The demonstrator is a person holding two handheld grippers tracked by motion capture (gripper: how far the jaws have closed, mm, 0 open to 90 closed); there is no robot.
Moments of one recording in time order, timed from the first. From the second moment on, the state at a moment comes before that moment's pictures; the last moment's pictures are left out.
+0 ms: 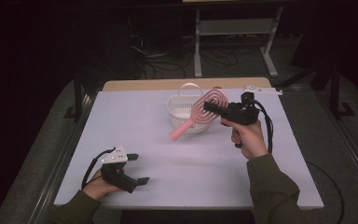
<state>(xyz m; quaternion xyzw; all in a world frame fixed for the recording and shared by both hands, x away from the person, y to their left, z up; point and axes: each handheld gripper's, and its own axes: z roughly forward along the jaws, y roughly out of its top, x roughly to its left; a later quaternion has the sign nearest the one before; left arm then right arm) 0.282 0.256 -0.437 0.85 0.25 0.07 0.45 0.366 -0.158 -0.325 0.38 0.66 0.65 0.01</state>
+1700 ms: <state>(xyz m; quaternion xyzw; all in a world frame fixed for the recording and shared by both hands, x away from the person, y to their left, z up) 0.282 0.255 -0.438 0.85 0.26 0.07 0.45 0.396 -0.212 -0.306 0.44 0.60 0.66 0.08</state>
